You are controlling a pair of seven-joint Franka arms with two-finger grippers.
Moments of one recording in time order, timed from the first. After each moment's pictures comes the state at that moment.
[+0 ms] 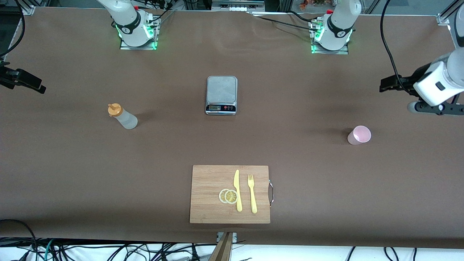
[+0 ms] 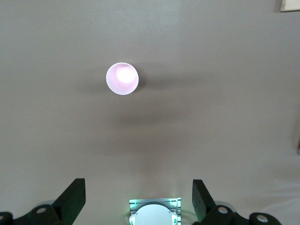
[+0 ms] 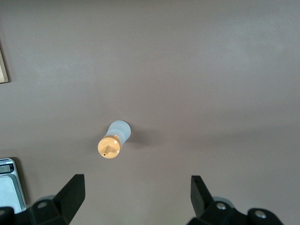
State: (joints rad) left arm 0.09 0.17 -0.10 -1.51 0.00 1.39 0.03; right arm -0.02 0.01 -0.09 -1.61 -0.01 1.60 0.04
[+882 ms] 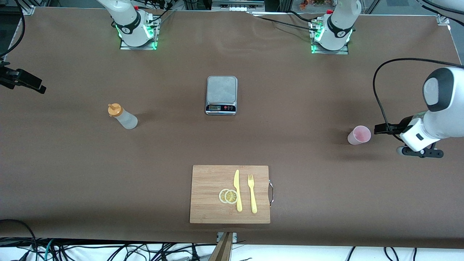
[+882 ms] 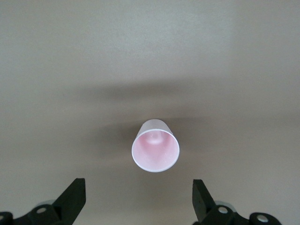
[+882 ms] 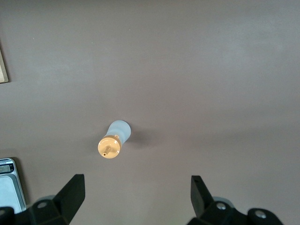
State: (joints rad) left arm 0.18 0.35 -0.09 -1.73 0.04 1.90 0.13; right arm -0.02 0.01 -0.09 -1.61 -0.01 1.60 0.04
